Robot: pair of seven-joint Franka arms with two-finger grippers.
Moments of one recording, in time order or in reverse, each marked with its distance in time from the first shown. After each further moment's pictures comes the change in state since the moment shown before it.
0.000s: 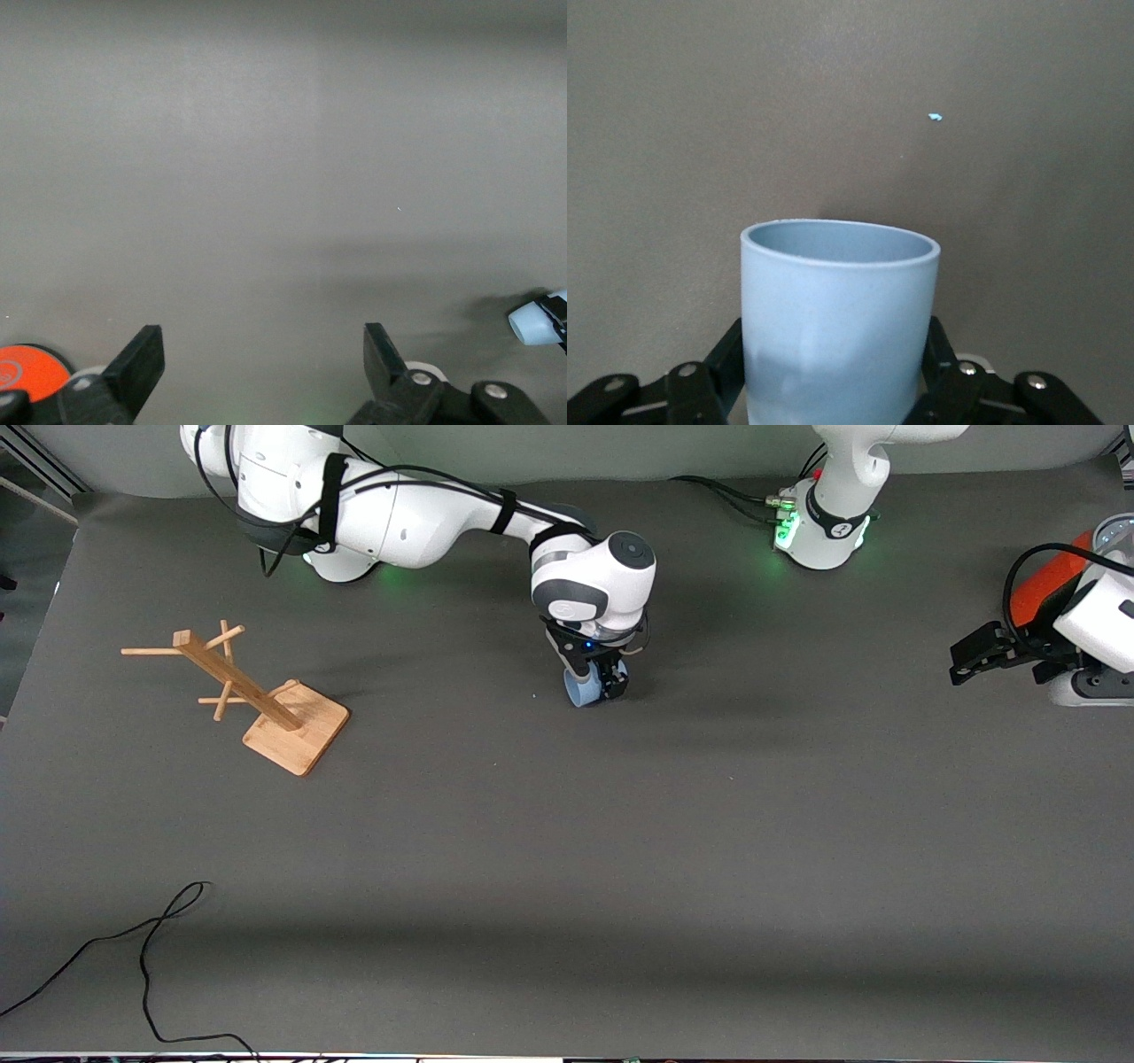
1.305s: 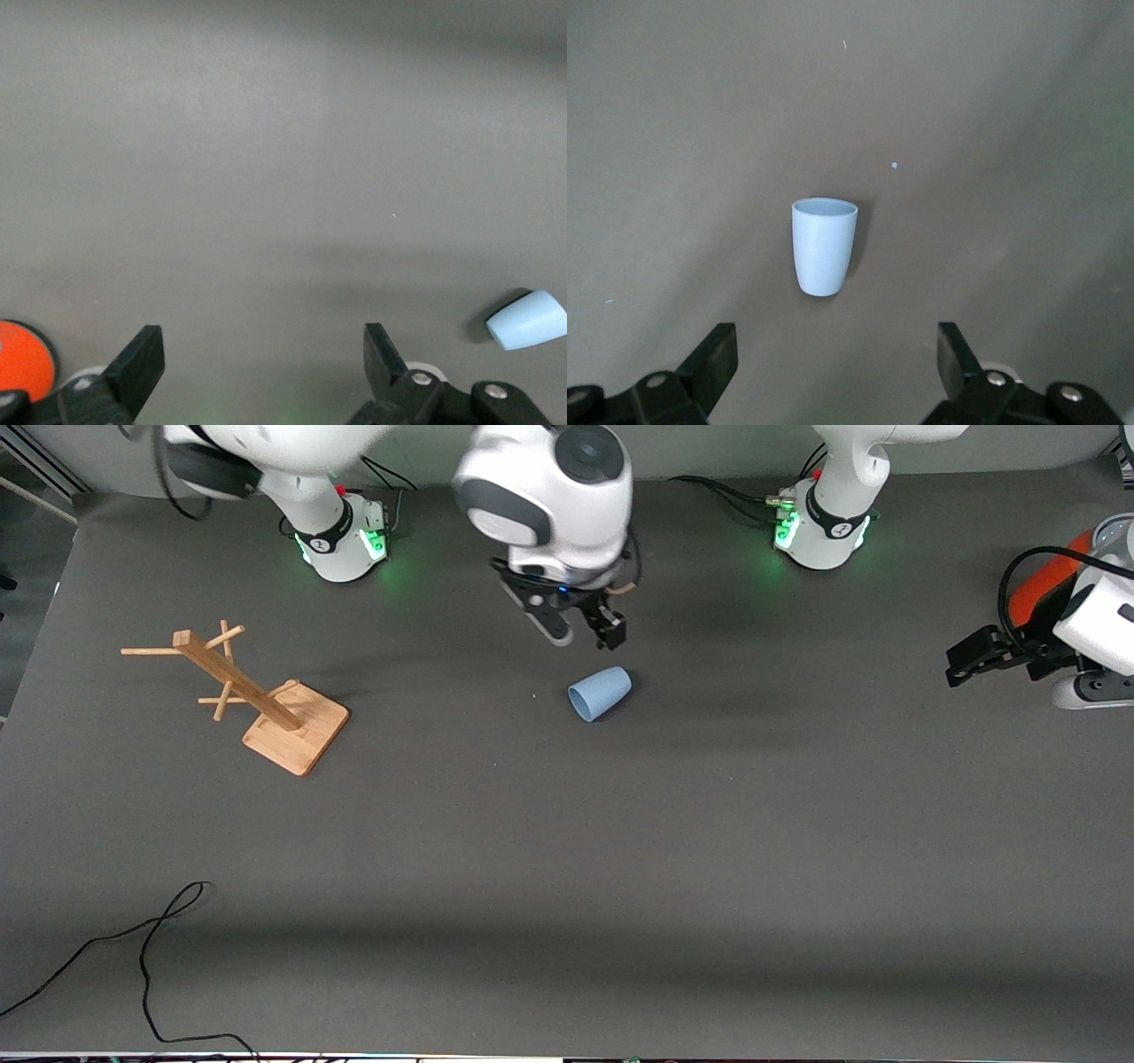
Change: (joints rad) left arm -0.001 0.000 -0.019 -0.001 -0.003 -0.010 -0.118; right arm -0.236 -0.353 0.192 0.248 0.517 -0.376 -0.615
